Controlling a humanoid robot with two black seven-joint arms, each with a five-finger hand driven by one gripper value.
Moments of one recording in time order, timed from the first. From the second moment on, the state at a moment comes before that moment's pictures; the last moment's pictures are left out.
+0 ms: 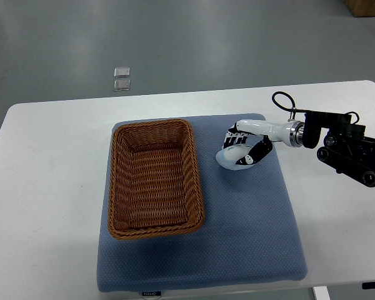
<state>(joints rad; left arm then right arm) 0.02 0.00 -0.12 -0.13 0.06 -0.04 0.04 0.86 -0.39 0.38 0.92 -1.42 0.24 0.25</state>
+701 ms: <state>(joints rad) 0.02 0.00 -0.12 -0.13 0.06 -0.04 0.04 0.97 -0.39 0.43 0.93 -1.41 0.21 0.43</state>
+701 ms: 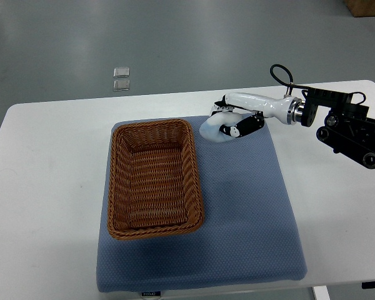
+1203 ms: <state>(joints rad) 0.02 0.00 -0.12 -0.13 0.06 -0.04 0.04 0.97 -0.13 0.37 0.94 -1.32 0.13 0.44</state>
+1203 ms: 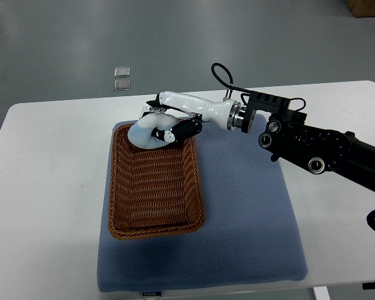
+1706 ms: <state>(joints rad) 0.02 0.00 -0.12 -0.13 0.06 -0.04 0.04 0.90 -0.07 0.30 0.89 -1.32 0.09 0.42</state>
